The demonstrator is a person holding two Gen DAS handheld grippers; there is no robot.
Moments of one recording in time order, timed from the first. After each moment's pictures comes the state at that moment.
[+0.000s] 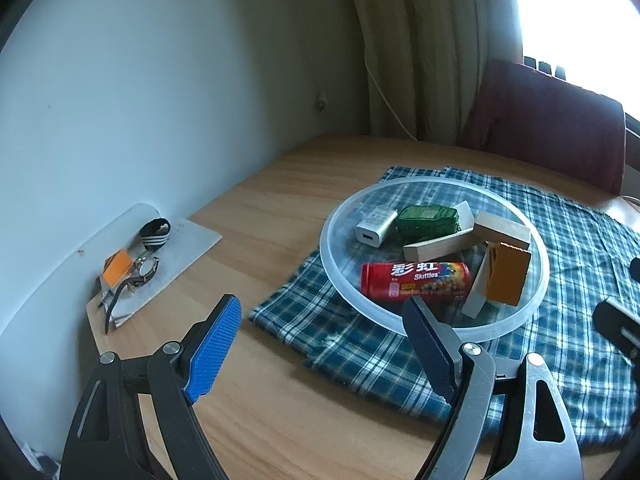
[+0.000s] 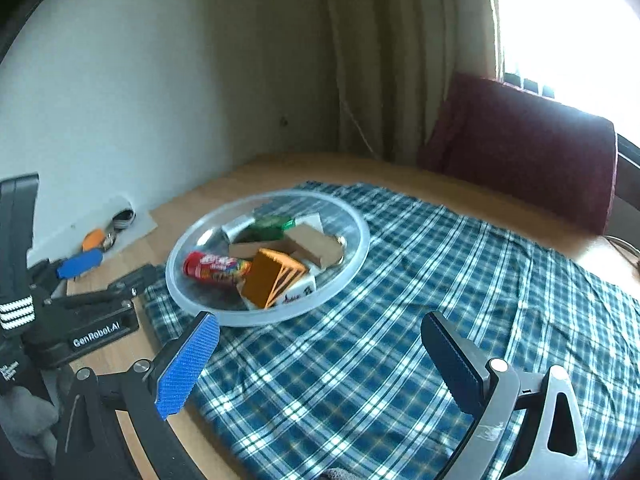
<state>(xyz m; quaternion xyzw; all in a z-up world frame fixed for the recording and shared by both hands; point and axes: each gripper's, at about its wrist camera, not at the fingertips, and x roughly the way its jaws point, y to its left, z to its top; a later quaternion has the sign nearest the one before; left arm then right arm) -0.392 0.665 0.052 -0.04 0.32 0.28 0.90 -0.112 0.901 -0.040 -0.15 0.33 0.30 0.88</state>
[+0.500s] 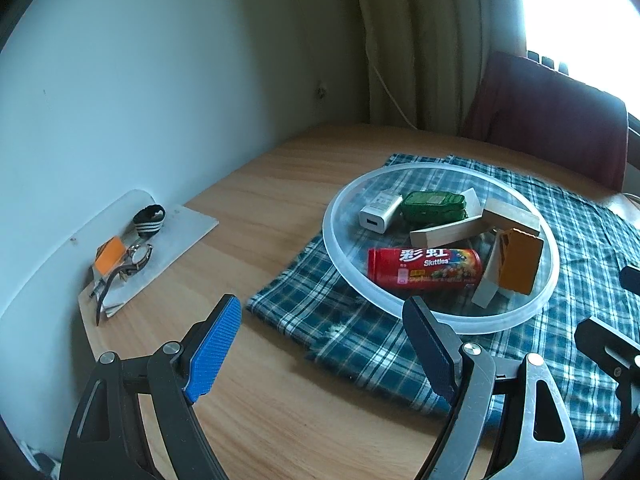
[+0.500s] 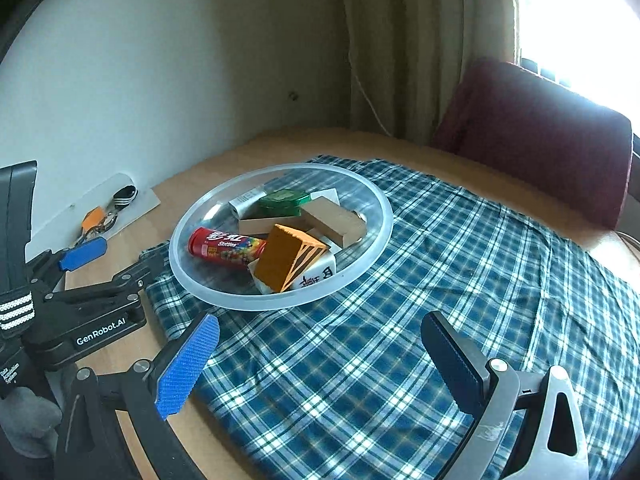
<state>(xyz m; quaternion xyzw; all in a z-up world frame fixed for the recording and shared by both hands) -0.366 0.649 0.031 -0.06 0.33 0.28 0.90 -0.105 0.898 -0.051 -0.16 0.35 0.30 0.87</state>
